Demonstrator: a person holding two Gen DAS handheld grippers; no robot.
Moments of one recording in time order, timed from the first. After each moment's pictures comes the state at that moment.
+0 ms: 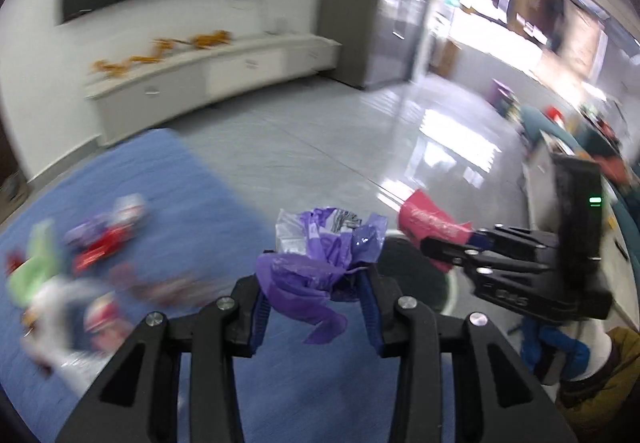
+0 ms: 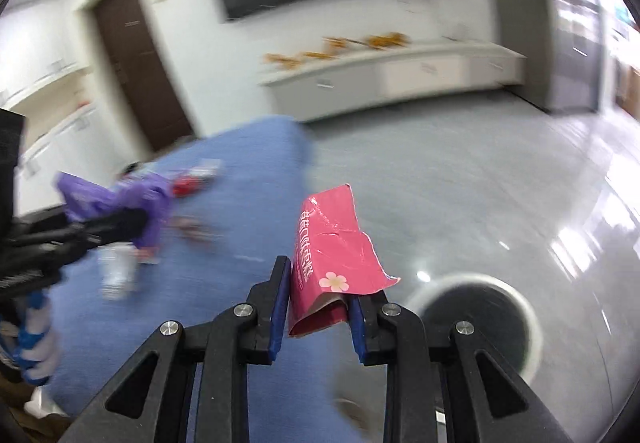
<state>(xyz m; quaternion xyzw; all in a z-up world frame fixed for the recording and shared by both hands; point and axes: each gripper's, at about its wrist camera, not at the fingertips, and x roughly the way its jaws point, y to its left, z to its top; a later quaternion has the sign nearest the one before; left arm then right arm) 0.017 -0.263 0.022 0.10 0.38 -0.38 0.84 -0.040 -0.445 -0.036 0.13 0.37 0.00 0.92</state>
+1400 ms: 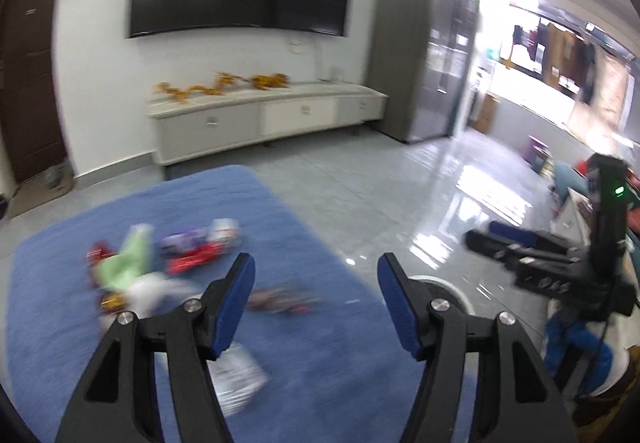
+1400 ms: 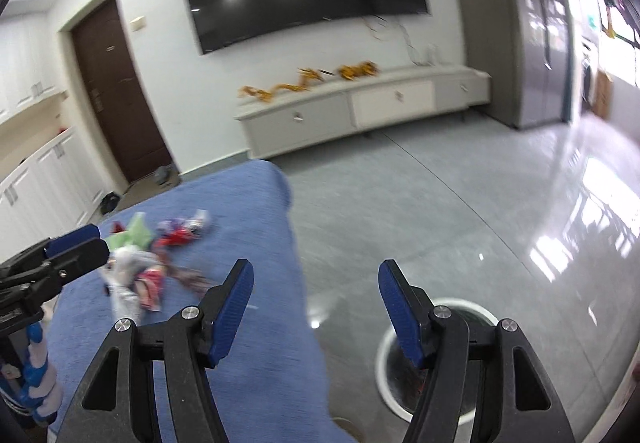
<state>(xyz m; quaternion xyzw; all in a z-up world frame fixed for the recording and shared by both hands) -0.003 -0.132 0.080 0.03 0.30 -0.27 0.91 -0.044 -0.380 0.064 0.09 0.31 0.01 0.95</state>
